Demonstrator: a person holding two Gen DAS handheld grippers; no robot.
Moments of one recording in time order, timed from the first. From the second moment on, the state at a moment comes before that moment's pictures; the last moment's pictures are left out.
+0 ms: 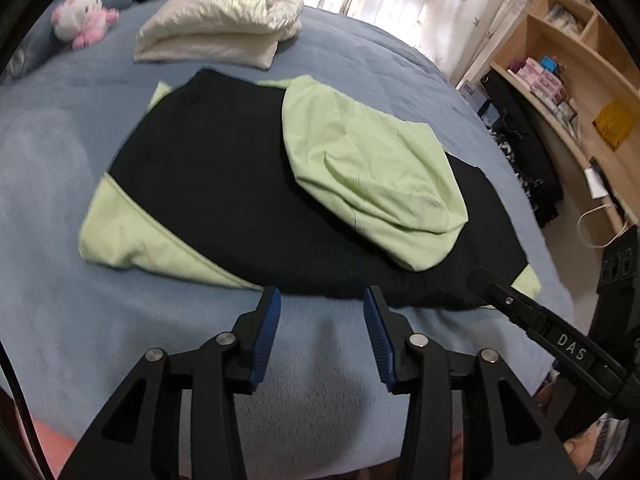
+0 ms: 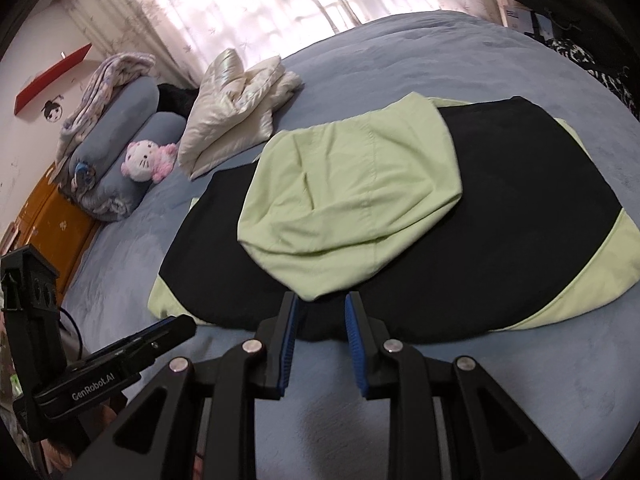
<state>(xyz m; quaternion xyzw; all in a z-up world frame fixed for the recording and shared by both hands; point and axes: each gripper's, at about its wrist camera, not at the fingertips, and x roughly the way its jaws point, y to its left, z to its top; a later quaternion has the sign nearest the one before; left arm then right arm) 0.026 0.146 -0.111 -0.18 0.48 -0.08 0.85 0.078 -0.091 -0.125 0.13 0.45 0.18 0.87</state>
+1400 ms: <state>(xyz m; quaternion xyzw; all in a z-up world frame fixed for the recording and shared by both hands) 0.126 0.124 -0.079 -0.10 0.28 -0.04 0.95 0.199 -0.052 -0.192 0.07 0.48 0.18 0.85</state>
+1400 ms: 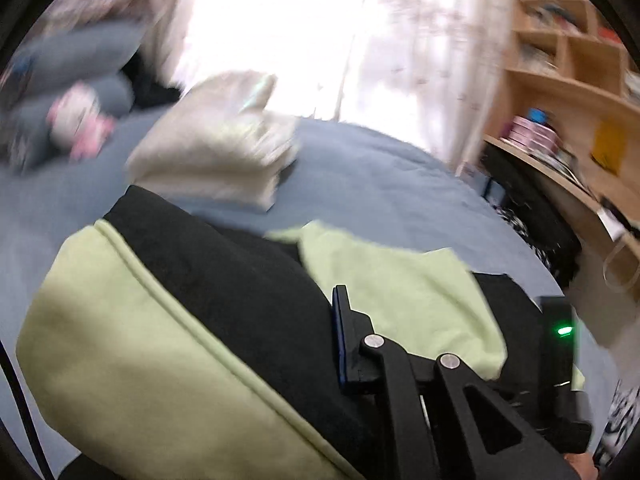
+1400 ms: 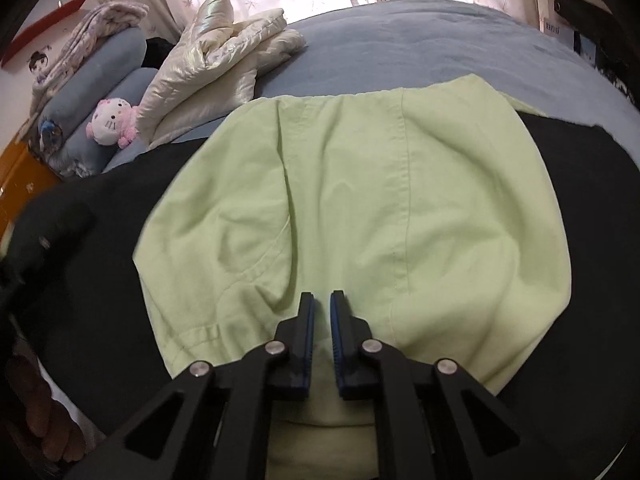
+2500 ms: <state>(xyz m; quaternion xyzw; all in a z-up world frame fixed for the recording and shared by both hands) 0.129 -0.248 -0.146 0.31 0.34 -0.24 0.85 0.065 -0.377 -0.154 0.39 0.35 -0.02 0.85</state>
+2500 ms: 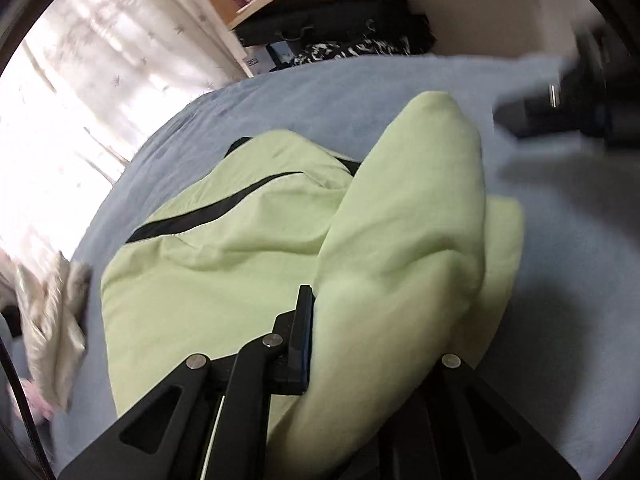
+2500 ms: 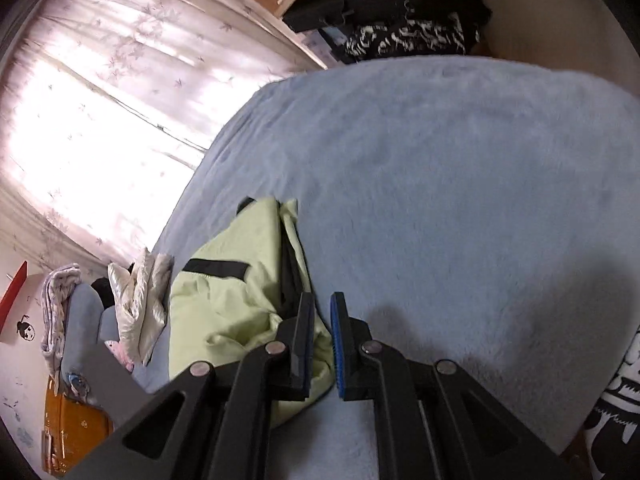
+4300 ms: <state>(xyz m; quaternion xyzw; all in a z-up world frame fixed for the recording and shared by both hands) 0.158 -0.042 -0.157 -0.05 0.51 -0.18 0.84 0.190 -0.310 -0.175 0.07 0.49 0.05 0.87</state>
